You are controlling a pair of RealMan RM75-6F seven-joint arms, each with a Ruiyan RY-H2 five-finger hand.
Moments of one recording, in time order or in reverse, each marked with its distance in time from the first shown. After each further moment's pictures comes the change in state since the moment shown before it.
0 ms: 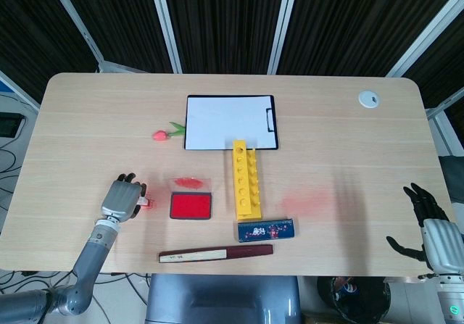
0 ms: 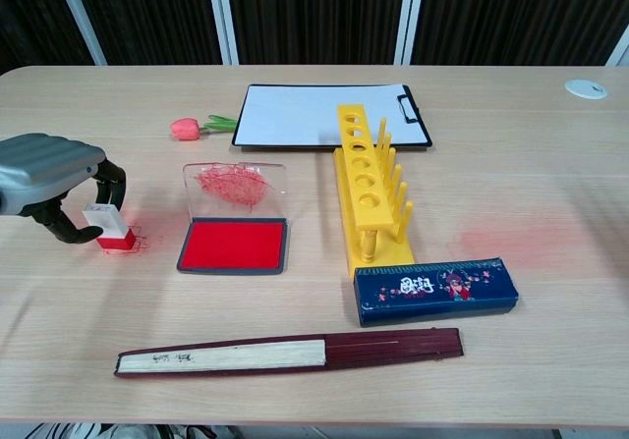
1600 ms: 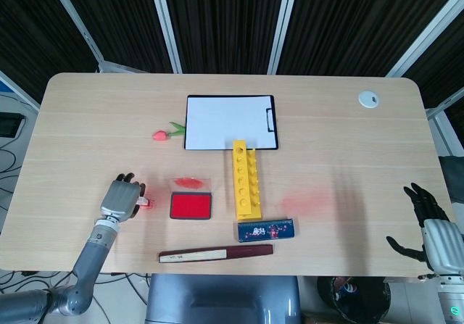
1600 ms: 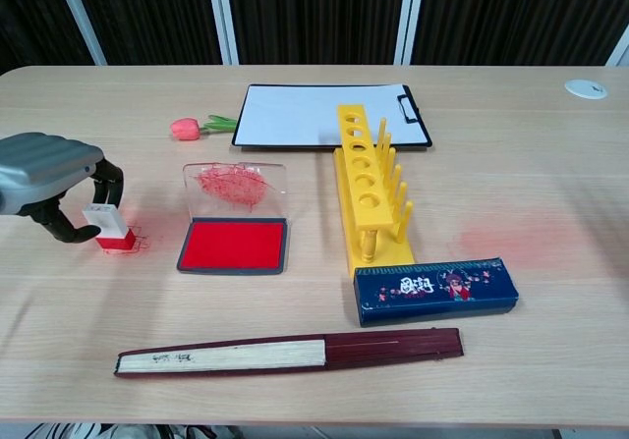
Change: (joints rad) left arm -0.009 0.001 0.010 -0.006 -0.020 0.020 0.013; right arm -0.003 0.000 -0.001 0.000 -0.009 0.008 0.007
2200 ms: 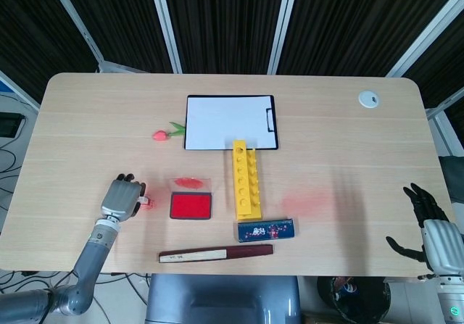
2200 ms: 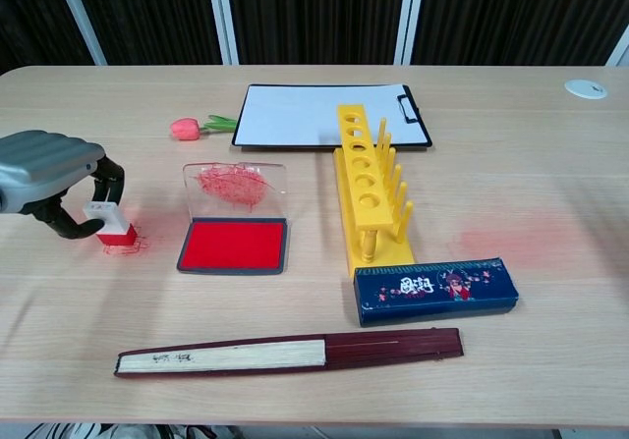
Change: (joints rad) left arm 0.003 -0.014 0.003 0.021 0.032 0.017 -0.027; right arm -0.001 0.002 -0.001 -0.003 -0.002 0.001 0.004
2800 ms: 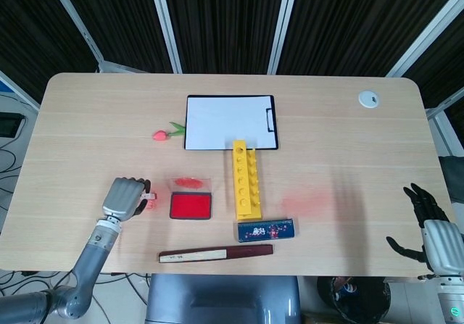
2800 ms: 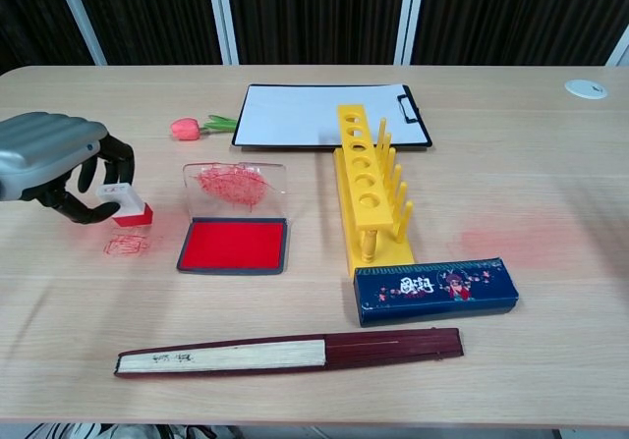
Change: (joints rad) left arm 0.018 0.003 0.003 -0.003 0.142 0.036 -0.146; right arm -0.001 0.001 0.000 -0.001 -0.002 0.003 0.001
